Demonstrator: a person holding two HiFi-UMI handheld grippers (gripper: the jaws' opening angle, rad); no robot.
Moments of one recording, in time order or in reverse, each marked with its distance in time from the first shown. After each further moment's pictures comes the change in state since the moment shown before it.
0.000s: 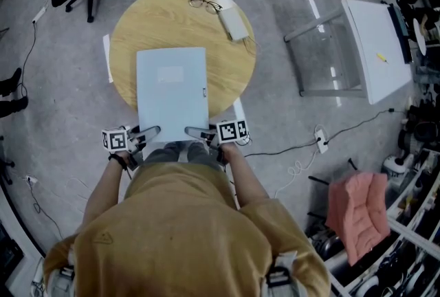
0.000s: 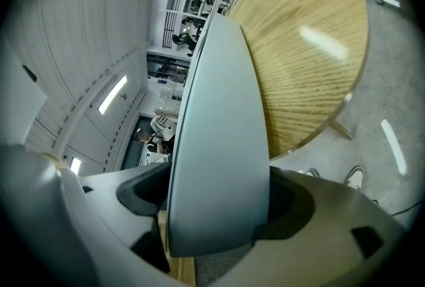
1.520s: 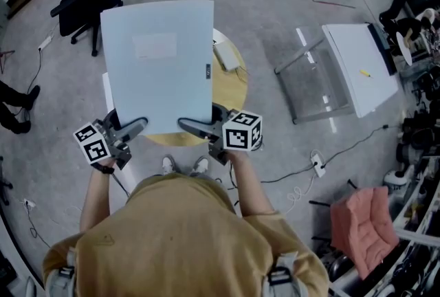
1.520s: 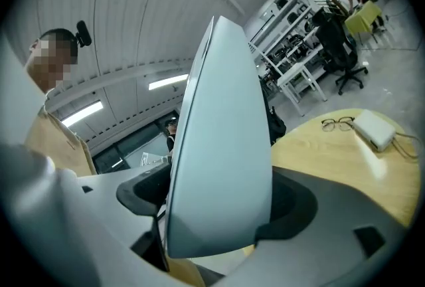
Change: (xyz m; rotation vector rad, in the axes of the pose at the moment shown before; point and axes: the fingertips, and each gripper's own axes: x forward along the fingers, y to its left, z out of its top) left arm -0.071 -0.233 0.159 0.643 -0.301 -0.144; right arm -0.051 0.249 0.130 -0.666 -0.262 0.095
